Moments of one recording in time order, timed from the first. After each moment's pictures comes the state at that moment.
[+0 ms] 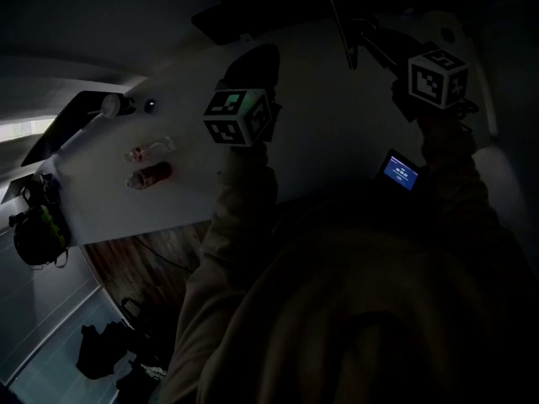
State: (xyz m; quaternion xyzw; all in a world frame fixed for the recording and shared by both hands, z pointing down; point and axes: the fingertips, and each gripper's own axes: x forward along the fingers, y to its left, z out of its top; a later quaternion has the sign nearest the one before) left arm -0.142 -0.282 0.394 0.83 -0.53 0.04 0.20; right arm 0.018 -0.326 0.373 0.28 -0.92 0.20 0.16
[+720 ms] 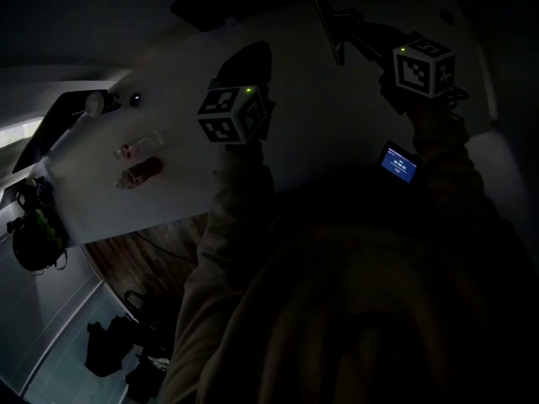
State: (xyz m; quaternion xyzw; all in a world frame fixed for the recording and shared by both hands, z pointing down) left arm -0.141 -0.273 0.448 0.81 -0.53 0.06 0.24; right arm 0.008 -0.317 0.432 0.27 -0.91 0.25 0.18
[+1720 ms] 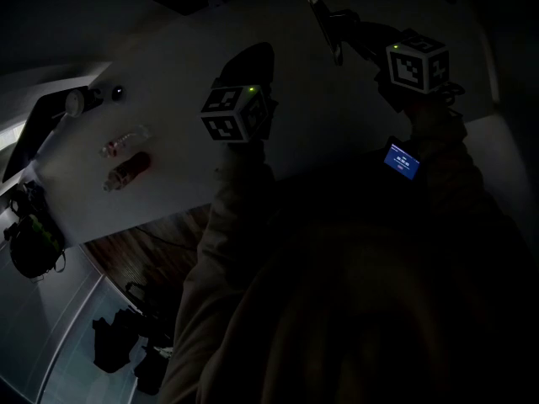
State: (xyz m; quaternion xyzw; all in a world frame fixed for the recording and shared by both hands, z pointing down) left arm -0.122 -0.253 0.511 0.81 -0.50 0.07 0.30; right arm 0.016 -0.296 0.494 0.27 -0.89 0.29 0.23
